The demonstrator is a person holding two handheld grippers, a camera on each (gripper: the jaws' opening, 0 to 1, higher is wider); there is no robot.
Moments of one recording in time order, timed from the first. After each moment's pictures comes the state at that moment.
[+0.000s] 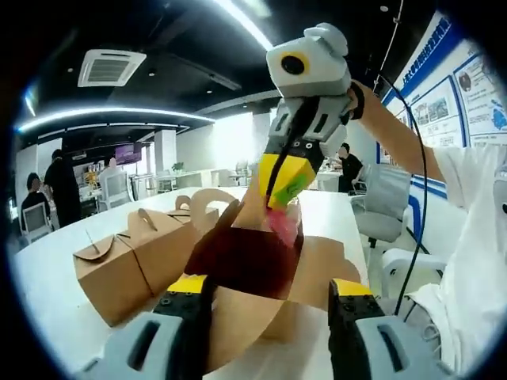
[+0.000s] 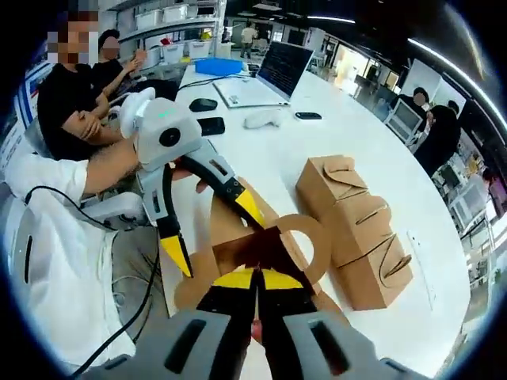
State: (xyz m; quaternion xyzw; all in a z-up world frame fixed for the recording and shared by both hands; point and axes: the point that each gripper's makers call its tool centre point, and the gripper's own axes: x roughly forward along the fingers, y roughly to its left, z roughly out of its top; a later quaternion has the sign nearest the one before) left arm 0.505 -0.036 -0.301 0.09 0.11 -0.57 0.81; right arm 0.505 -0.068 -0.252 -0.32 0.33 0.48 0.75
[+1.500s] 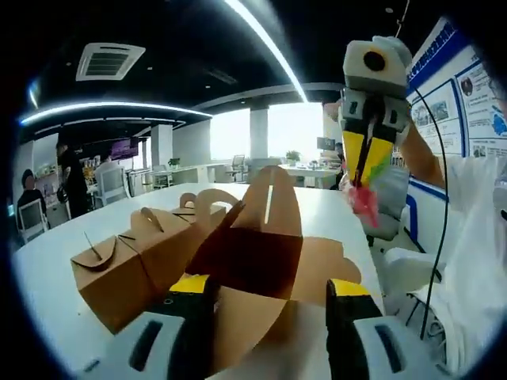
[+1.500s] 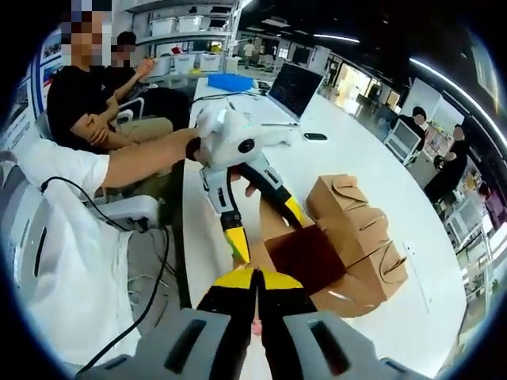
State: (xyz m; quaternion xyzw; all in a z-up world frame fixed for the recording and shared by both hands) left arm 0.530 -0.036 -0.301 0.09 0.12 -0.58 0.80; right arm 0.454 -0.074 -0.233 -0.31 0.28 0.50 0.76
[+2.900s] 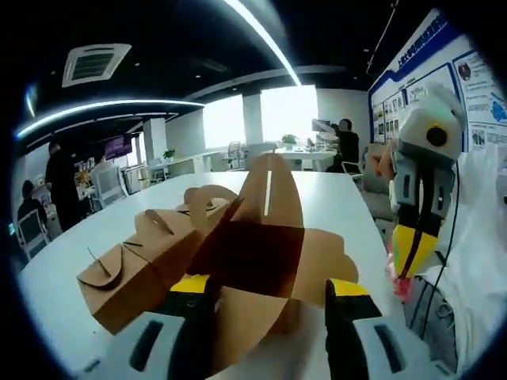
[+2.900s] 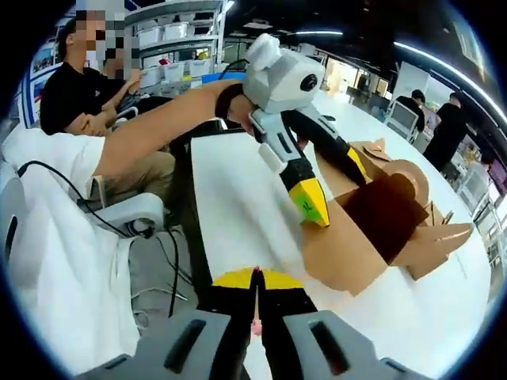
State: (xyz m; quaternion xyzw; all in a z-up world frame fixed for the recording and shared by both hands) left arm 0.554 -0.036 -0.302 0.14 0.15 -0.58 0.79; right arm 0.426 -0.050 -0.319 -0.26 0.30 0.49 0.78
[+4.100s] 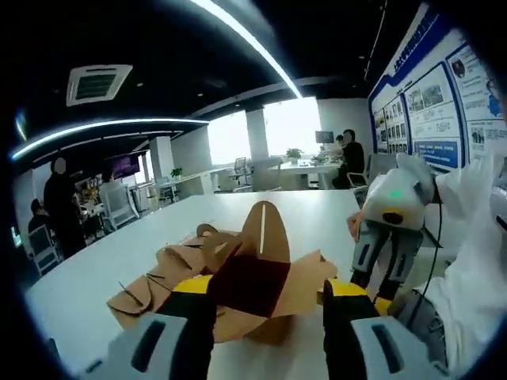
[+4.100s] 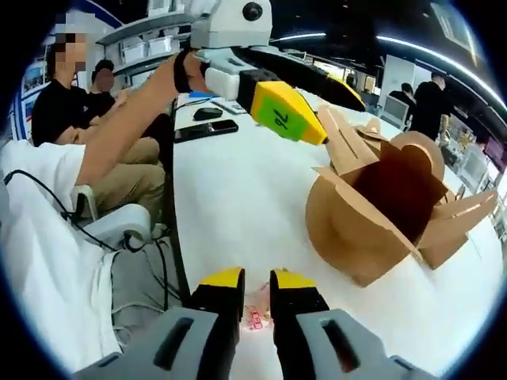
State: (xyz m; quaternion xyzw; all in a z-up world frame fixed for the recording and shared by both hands) left arm 0.538 -0.018 -0.239 0.14 0.09 -0.56 0.81; right arm 0.450 -0.043 -0.350 -0.21 0.29 0.47 0.80
